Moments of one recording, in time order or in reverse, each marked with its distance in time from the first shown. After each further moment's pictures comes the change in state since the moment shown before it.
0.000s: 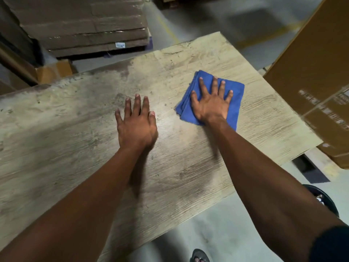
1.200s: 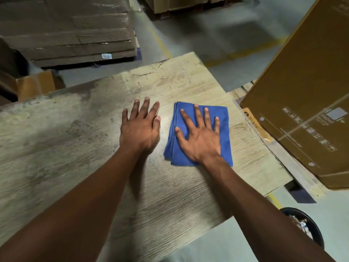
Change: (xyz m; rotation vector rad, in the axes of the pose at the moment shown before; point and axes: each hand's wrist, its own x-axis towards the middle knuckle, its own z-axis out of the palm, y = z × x) left_hand 0.084 0.129 0.021 0.014 0.002 0.169; right_hand 0.010 0.096 -0.016 -0.026 -0.015 -0.198
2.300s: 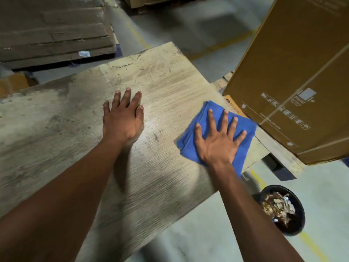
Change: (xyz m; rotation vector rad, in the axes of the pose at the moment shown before) left_hand 0.003 -0.006 -0.003 0.012 -0.048 0.017; right_hand -0.076 0.057 0.004 0.099 0.064 0.459
